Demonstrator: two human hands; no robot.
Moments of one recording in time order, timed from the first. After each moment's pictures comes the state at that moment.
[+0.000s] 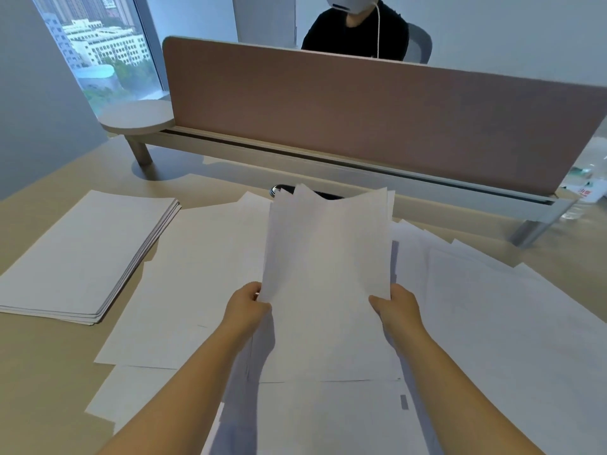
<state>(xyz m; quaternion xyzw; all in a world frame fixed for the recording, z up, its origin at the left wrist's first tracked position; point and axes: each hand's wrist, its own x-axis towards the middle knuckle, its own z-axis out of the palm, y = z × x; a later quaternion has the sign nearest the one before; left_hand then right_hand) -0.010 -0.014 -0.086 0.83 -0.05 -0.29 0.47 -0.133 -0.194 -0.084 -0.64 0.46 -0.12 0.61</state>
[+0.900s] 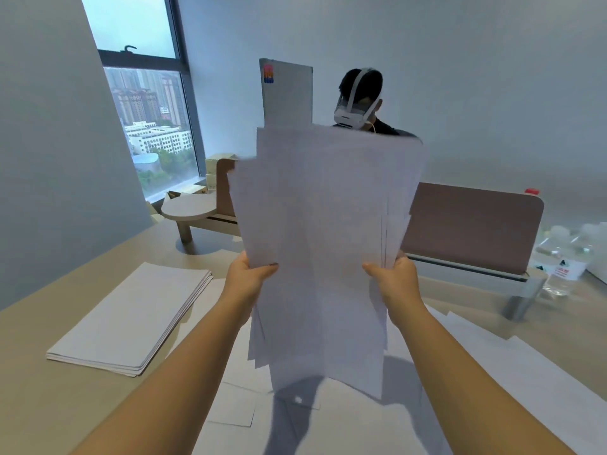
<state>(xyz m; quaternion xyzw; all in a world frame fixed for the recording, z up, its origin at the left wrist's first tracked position) -0.015 -0.009 0.087 0.70 -0.11 -0.12 0.70 -0.118 -0.174 0.093 -0.68 0.29 -0.29 0.61</state>
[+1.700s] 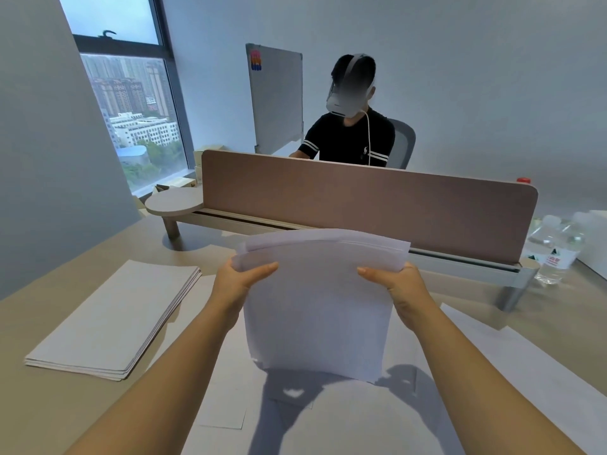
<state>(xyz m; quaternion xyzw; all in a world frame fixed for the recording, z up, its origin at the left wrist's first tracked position) -0.002 -0.013 0.068 0.68 -0.11 -0.15 0.71 -0.126 -0.201 0.073 -0.65 0.26 -0.23 0.68</state>
